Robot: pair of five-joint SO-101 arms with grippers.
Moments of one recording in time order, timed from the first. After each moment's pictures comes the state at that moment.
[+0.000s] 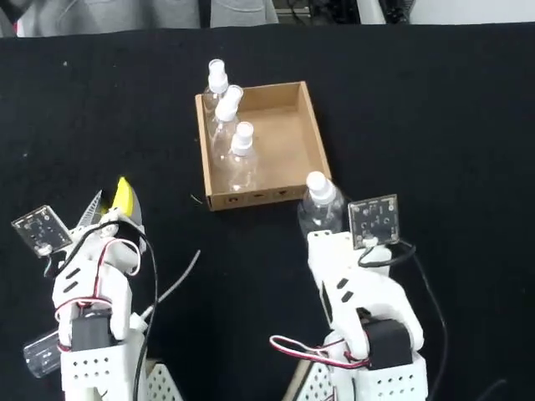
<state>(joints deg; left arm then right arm) -12.1 -104.0 96.0 31.7 24.0 -8.9 -103.1 83.5 55.3 1.9</state>
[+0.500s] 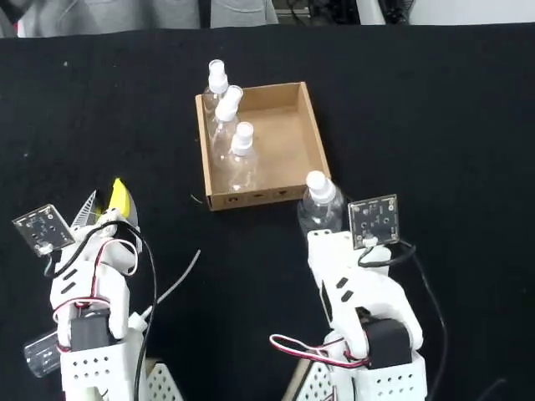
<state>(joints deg) -14.0 -104.0 96.0 31.7 19.1 -8.9 -103.1 83.5 53.6 1.9</state>
